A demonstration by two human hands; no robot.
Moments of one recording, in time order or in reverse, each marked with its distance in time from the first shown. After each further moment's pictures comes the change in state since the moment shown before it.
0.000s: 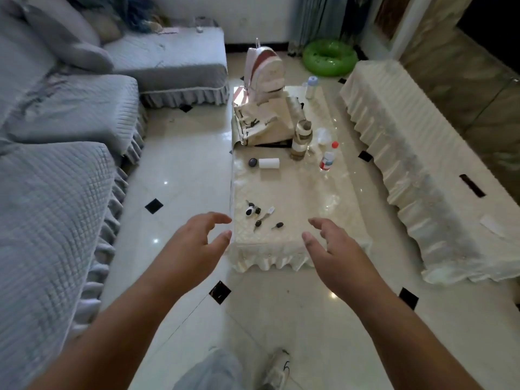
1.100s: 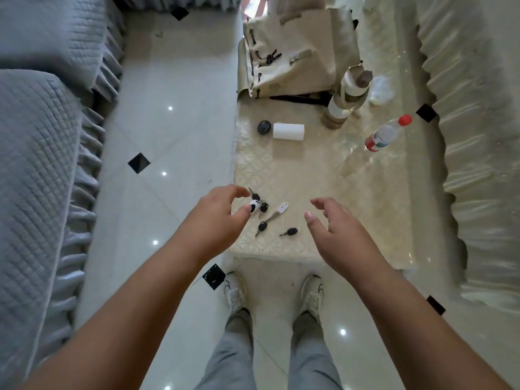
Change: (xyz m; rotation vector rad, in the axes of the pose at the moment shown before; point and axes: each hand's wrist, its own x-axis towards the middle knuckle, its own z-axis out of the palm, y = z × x) left_hand 0.364 -0.075 0.115 -0.005 -0.150 -0.211; right_hand 0.369 0.082 0.103 -0.089 -0.226 0.060
